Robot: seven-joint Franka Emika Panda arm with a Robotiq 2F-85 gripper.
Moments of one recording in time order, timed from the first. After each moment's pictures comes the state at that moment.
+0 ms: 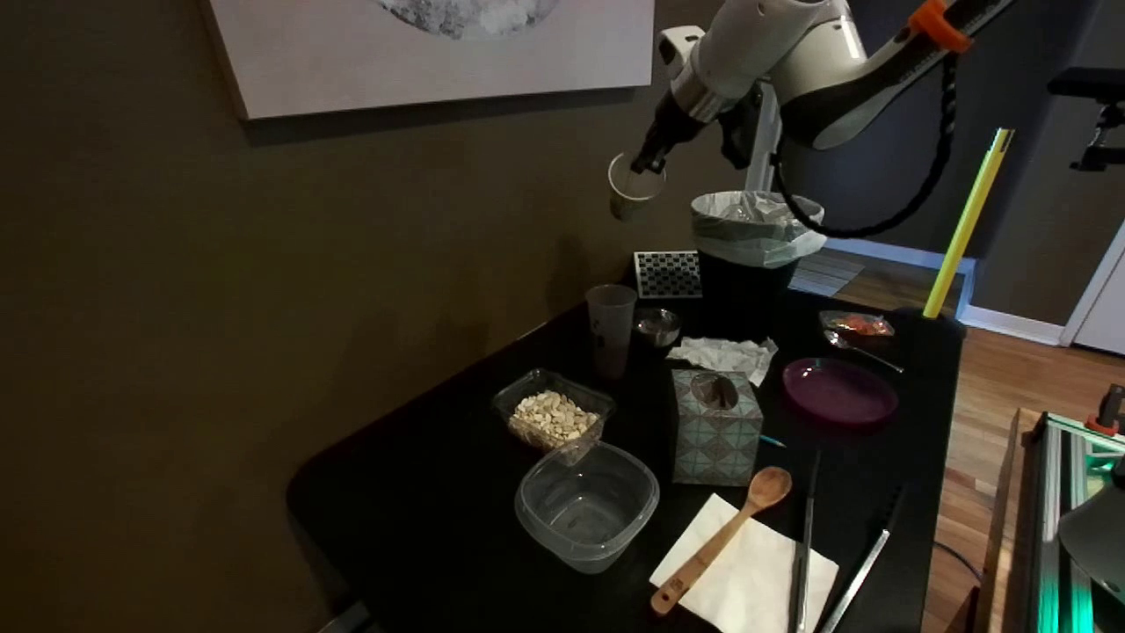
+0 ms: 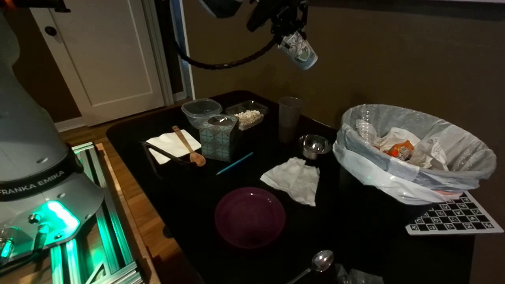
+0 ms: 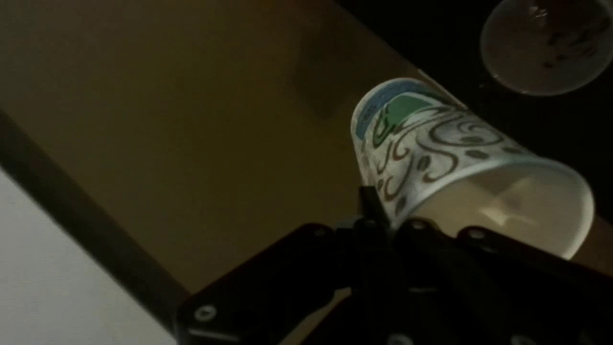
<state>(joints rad) -0.09 0.03 -0.03 -2.18 -1.29 2.97 0.49</state>
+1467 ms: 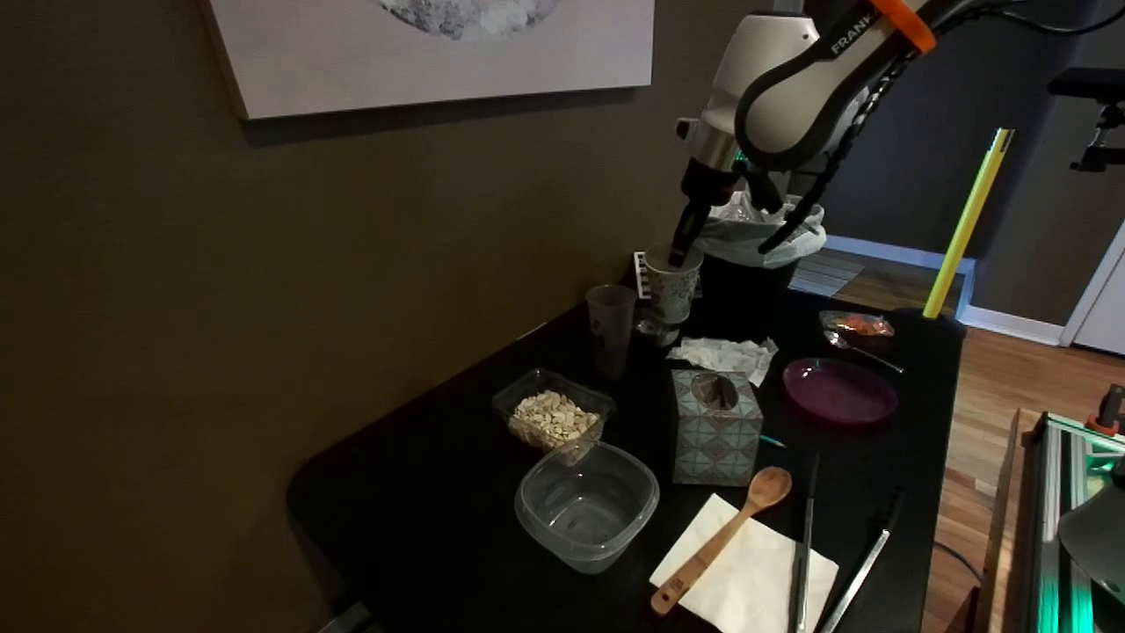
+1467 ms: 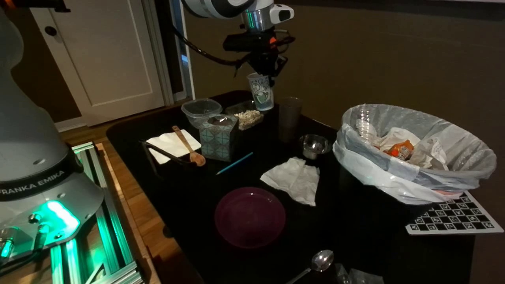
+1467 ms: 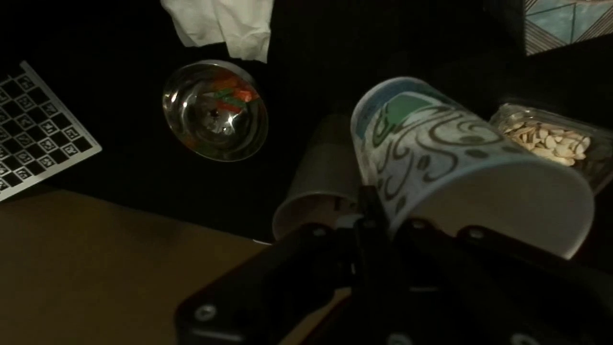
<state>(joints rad) -0.17 0.04 0.13 -2.38 -0.08 2.75 -0.32</state>
